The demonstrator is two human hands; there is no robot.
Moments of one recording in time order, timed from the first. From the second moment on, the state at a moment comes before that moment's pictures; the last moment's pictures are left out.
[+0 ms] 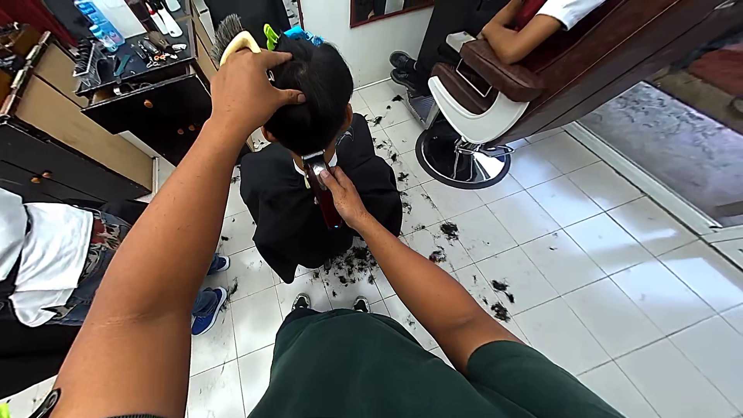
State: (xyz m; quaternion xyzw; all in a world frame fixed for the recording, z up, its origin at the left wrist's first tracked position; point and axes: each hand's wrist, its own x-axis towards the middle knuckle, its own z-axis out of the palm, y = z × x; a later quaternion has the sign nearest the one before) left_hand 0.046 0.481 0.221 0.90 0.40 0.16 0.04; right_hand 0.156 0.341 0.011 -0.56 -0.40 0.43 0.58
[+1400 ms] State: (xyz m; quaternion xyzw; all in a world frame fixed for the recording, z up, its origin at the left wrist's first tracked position) left_hand 0.028 0.541 0.211 0.96 0.22 0.16 0.07; right_hand 0.098 0.366 0.021 -0.66 -0.23 0.34 0.63
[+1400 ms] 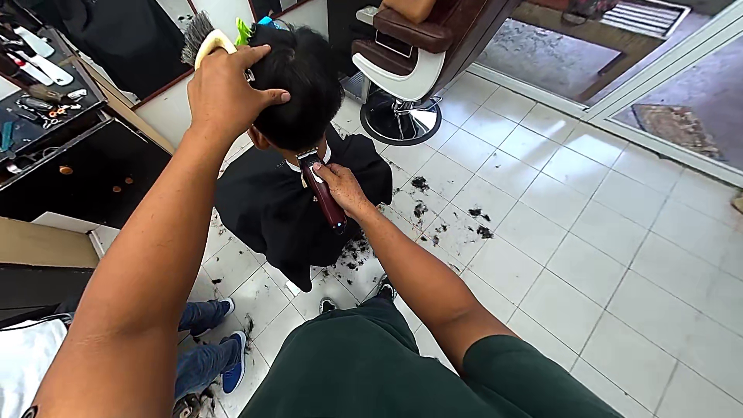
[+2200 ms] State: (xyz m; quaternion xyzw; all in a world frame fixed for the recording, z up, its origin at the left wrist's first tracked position) left_hand 0.031 0.549 0.208 0.96 0.23 0.17 0.08; right_hand 0.126 0.356 0.021 -0.66 -0.27 0.35 0.60
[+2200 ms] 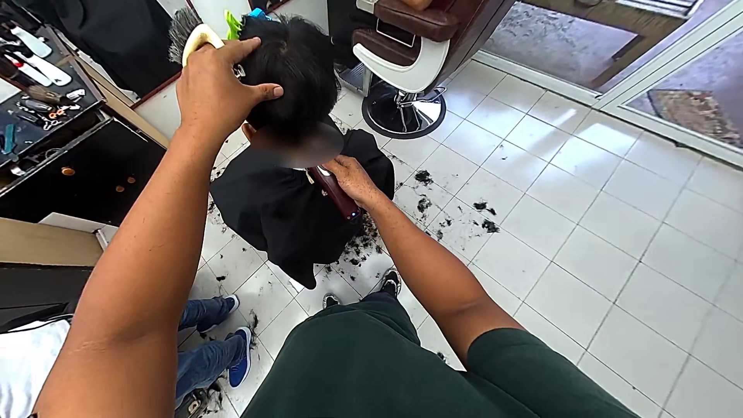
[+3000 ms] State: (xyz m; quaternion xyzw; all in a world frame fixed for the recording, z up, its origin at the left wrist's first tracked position) left_hand 0.032 0.555 0.207 0.96 0.23 0.17 0.09; right_hand 0.132 0.357 0.027 -0.70 -0.29 0.34 0.55
